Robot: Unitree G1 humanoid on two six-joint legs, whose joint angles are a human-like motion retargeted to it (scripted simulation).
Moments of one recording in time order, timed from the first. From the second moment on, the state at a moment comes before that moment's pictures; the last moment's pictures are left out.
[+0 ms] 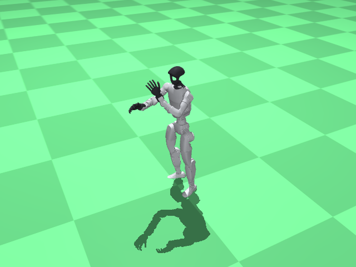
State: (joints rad) left arm -0.99 0.29 -0.42 -0.16 -0.18 -0.23 0.38; right arm -0.95 -0.38 0.50 0.52 0.04 -0.11 -0.33; waist 0.10 -0.01 0.10; left_leg 0.08 0.05 0.30 -0.01 -0.12 -0.21; right_leg 0.07 -0.20 -0.48 0.13 -0.06 0.22
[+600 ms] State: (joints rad) left arm -1.28 0.43 -0.27 -0.41 0.05 -0.17 0.65; right arm -0.93 -0.37 0.49 0.56 0.02 -0.08 -0.32; waist 0.09 0.03 0.09; left_leg 0.08 0.05 0.31 -0.02 -0.11 -0.21; right_leg 0.06 -0.20 -0.47 0.12 -0.05 0.21
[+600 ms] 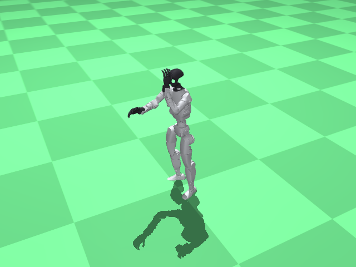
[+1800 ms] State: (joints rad) left arm -0.71 0.35 -0.48 -0.19 -0.18 -0.19 0.39; right arm -0.96 -0.30 0.51 0.51 0.03 -0.11 -0.38; waist 0.03 0.05 0.07; left_leg 0.08 0.04 0.32 -0.02 -0.12 -0.19; right_leg 0.05 -0.21 -0.46 0.14 -0.07 0.21
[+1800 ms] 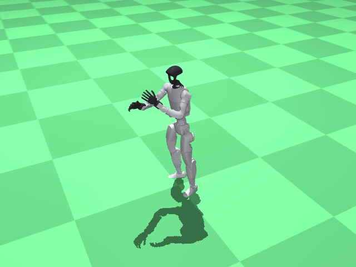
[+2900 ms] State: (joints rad) left arm -0.53 0.37 -0.66 -0.16 -0.43 -0.23 0.29; right arm -0.97 -0.32 0.52 0.47 0.11 -0.14 -0.43; waist 0.02 0.03 0.08; left_leg 0.07 0.04 0.33 -0.02 -0.11 -0.19; right_leg 0.04 -0.20 -0.44 0.12 -0.05 0.21
